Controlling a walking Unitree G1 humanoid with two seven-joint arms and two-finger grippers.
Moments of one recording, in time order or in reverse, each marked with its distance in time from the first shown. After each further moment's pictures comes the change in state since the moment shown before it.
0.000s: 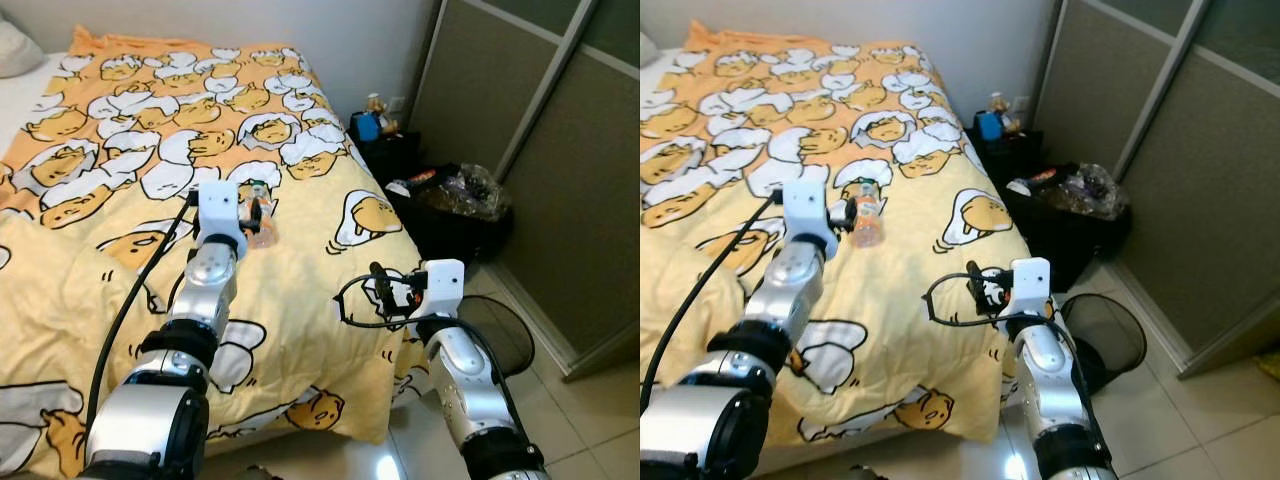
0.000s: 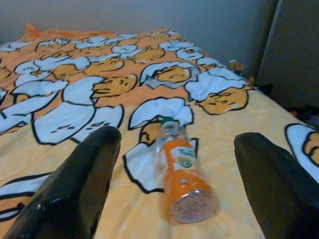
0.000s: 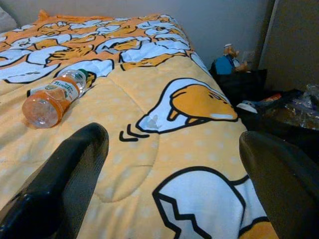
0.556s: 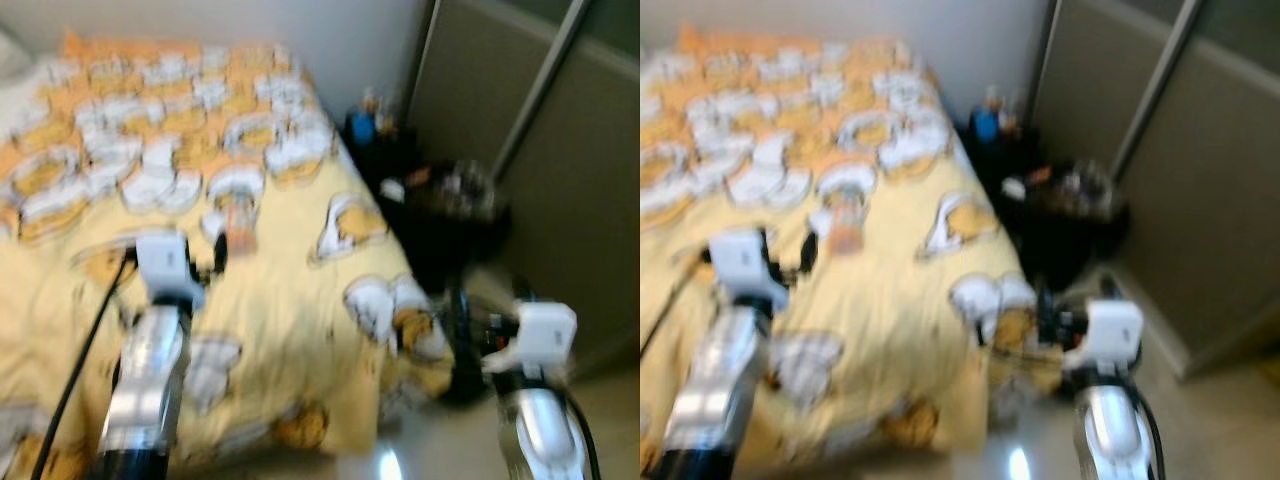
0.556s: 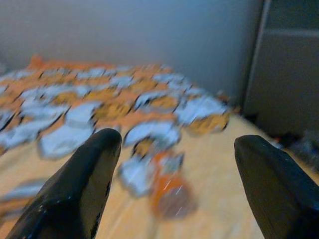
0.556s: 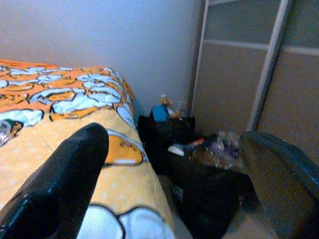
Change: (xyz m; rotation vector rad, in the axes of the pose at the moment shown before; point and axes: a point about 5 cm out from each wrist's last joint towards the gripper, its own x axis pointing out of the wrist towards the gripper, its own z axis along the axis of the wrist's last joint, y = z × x) left arm -0.088 0.034 -0.006 -0.053 -0.151 -0.028; right arm -0.092 -0.029 0.040 -0.116 -0.215 -0.187
